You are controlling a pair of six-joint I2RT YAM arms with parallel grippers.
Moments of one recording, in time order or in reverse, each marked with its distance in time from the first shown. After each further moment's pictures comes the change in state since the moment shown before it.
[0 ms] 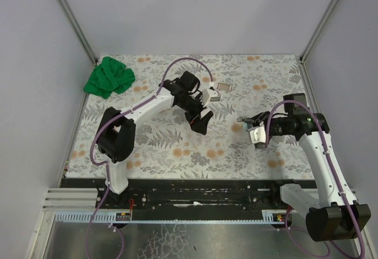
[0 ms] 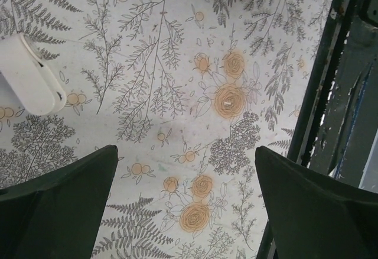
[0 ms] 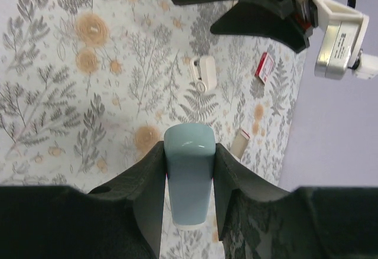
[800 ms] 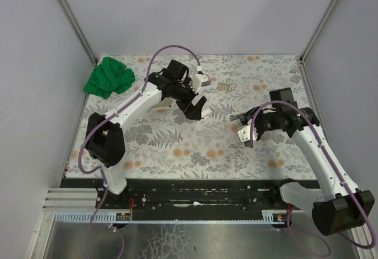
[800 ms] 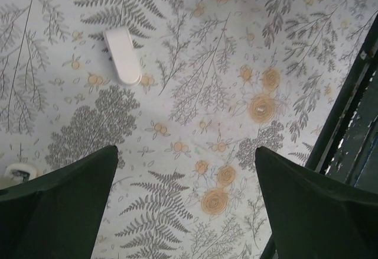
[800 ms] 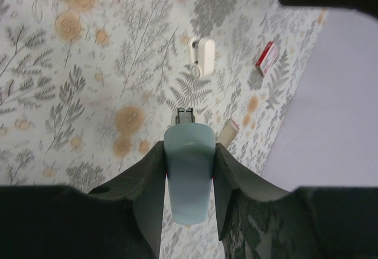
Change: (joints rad) left arm 0.087 -0.120 0.013 0.002 -0.131 -0.076; right arm 0.164 0.076 0.061 0.082 0.277 0.020
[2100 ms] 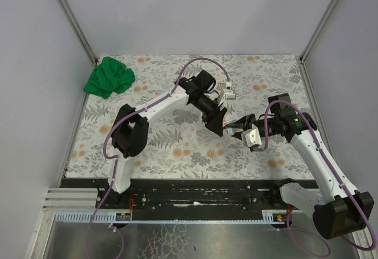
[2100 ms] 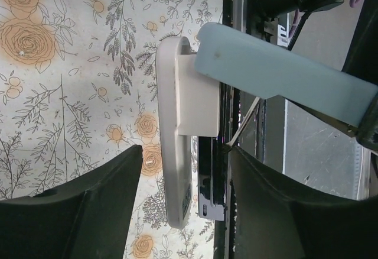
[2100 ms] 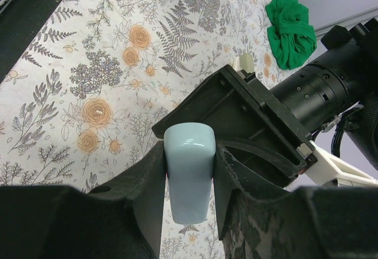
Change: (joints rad) left arm -0.175 0.275 0.209 -0.063 0.404 -0.035; right arm 0.016 -0.035 -0.107 0.075 -0.426 0.080
